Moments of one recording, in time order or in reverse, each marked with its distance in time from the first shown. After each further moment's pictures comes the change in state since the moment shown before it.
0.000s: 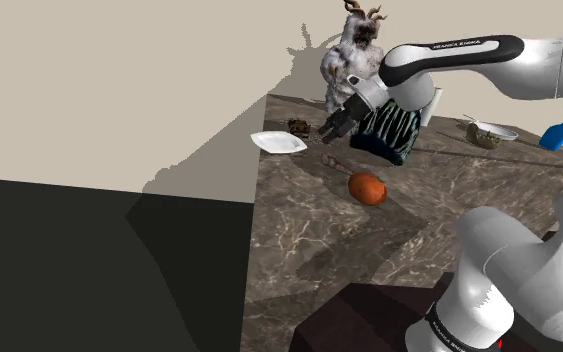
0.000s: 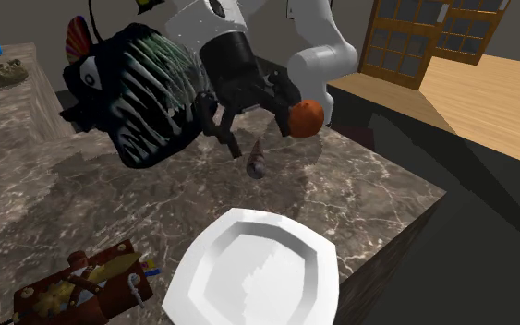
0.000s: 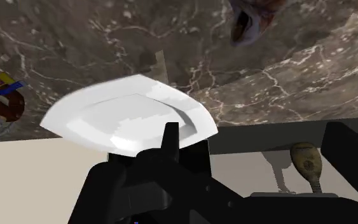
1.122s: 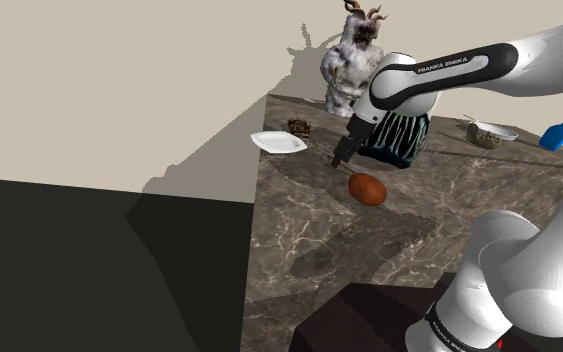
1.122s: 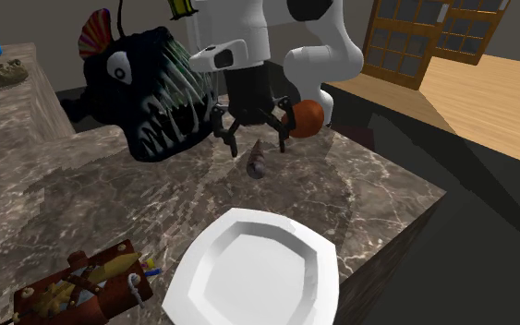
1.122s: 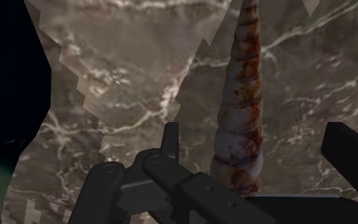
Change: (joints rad) arm -0.424 0.134 0.397 -0.116 -0.232 -0.108 0.776
